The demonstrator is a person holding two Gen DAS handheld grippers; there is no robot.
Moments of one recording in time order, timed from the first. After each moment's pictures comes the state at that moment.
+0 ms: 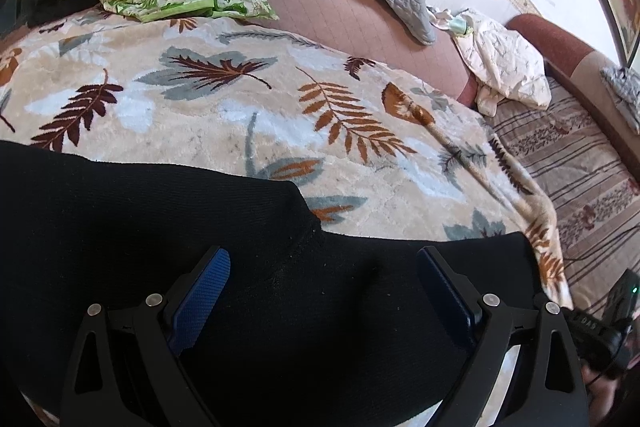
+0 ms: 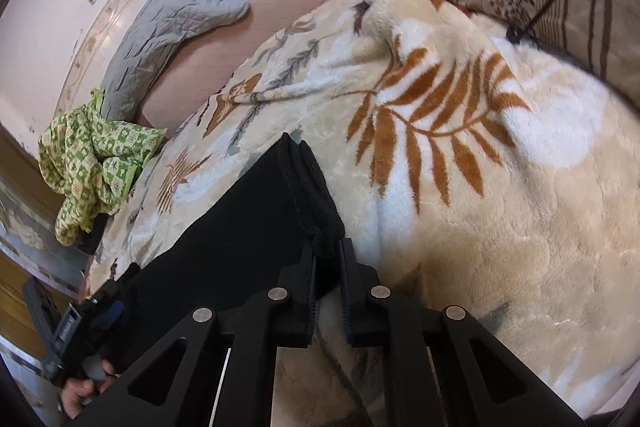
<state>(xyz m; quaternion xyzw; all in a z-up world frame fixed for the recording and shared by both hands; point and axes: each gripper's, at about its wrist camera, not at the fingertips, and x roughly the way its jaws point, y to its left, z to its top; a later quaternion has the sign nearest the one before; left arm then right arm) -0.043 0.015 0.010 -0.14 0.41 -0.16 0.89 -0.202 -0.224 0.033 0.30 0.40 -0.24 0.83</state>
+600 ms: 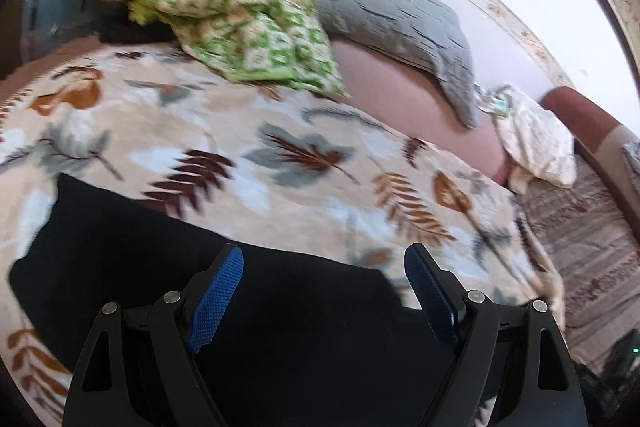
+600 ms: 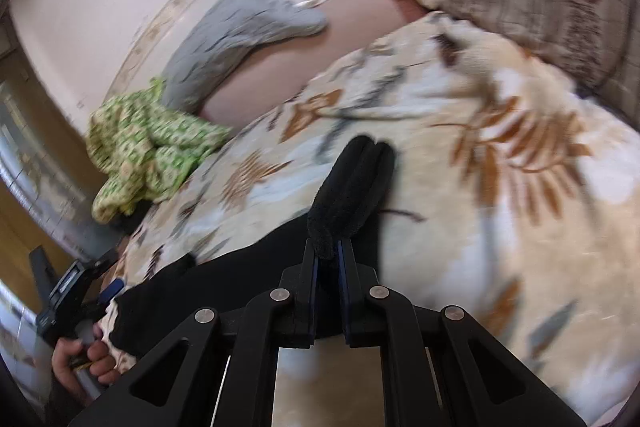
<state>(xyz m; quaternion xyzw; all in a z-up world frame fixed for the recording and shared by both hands) -0.072 0.100 0.060 -0.19 0.34 -0.05 0.92 -0.179 -0.173 0.062 0.27 0.36 -0.14 0.88</state>
